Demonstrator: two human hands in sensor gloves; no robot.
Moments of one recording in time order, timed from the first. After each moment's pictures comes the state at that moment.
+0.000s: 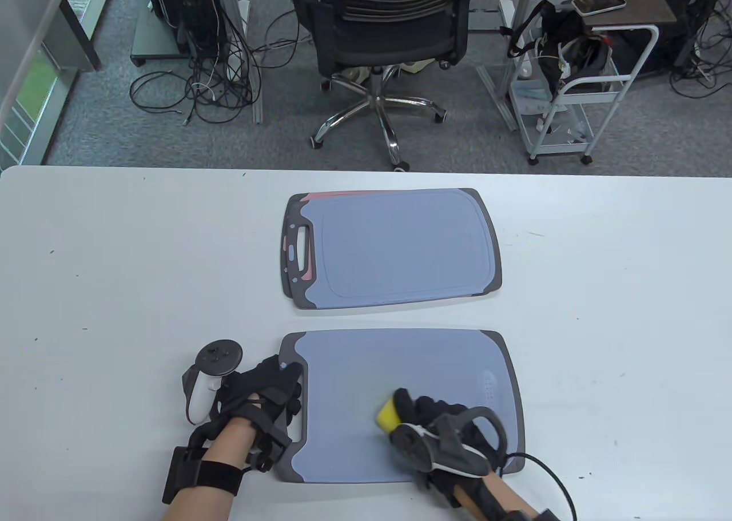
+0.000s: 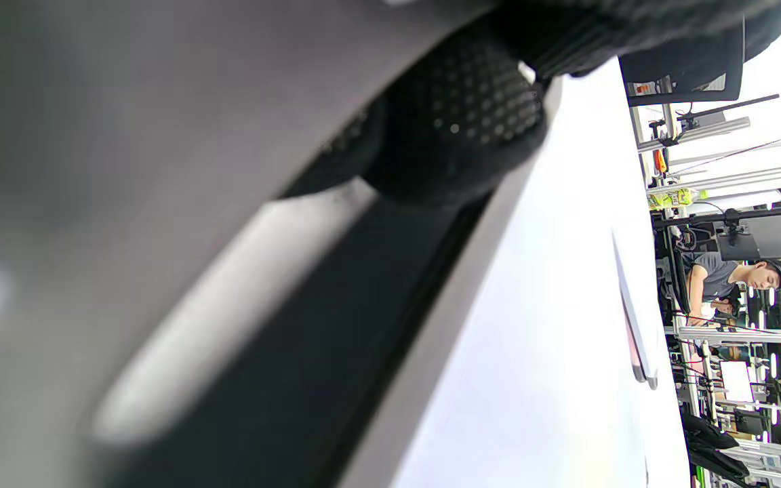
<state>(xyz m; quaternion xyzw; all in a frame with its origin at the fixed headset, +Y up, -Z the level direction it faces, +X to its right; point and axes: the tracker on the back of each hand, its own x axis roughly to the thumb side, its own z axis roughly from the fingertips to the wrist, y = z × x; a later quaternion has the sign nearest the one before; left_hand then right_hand) -0.225 -0.828 -0.217 -0.29 0.10 0.52 0.80 0.139 -0.774 -0.149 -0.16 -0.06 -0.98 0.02</state>
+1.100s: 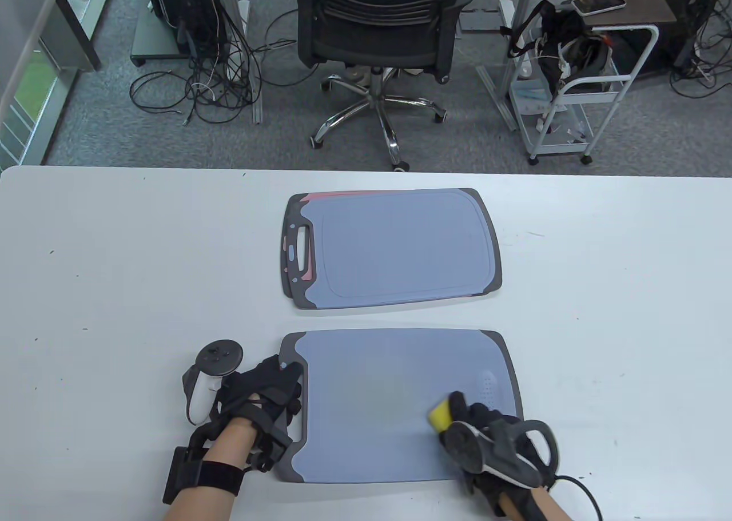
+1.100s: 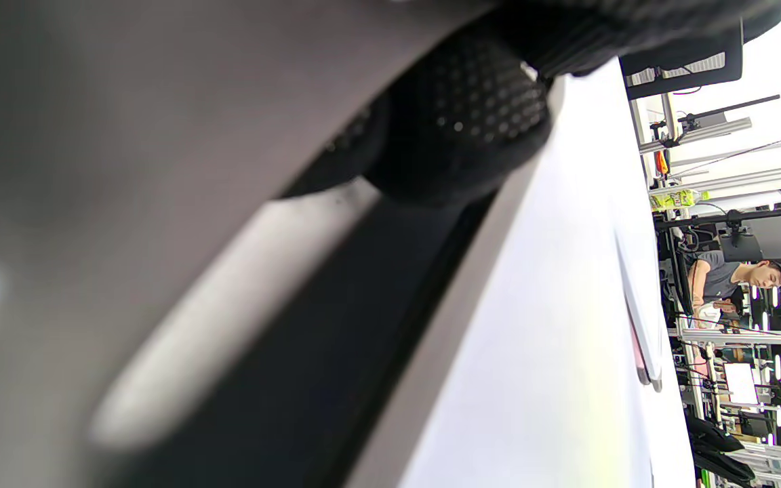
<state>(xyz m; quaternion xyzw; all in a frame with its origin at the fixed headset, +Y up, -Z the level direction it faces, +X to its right) -0.224 -0.828 -0.217 -0.29 0.10 0.52 0.80 0.207 -0.776 -0.142 -0.07 -0.07 -0.99 0.05</state>
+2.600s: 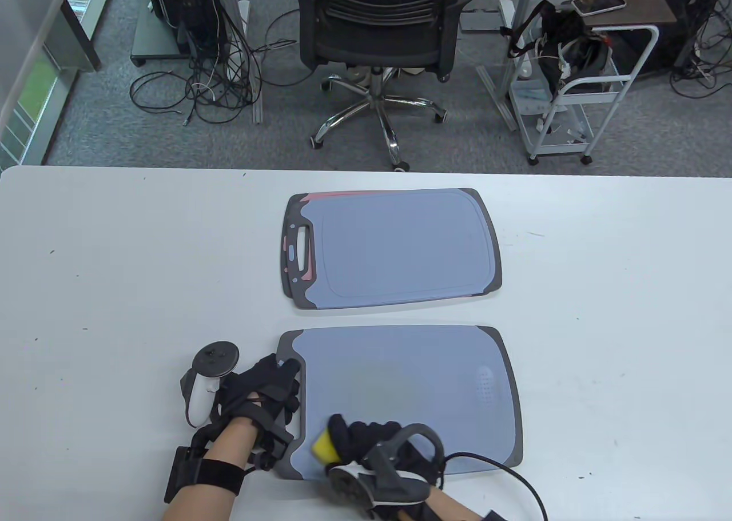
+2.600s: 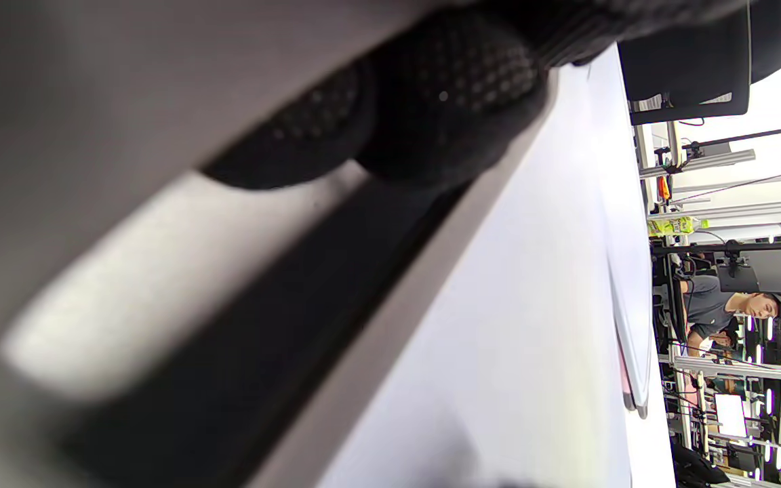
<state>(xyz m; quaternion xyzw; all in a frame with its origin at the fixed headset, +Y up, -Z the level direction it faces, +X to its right) -0.226 -0.831 -0.215 -0.28 0.12 0.54 0.78 -0.025 -0.771 -0.108 -0.39 0.01 -0.92 0.05</state>
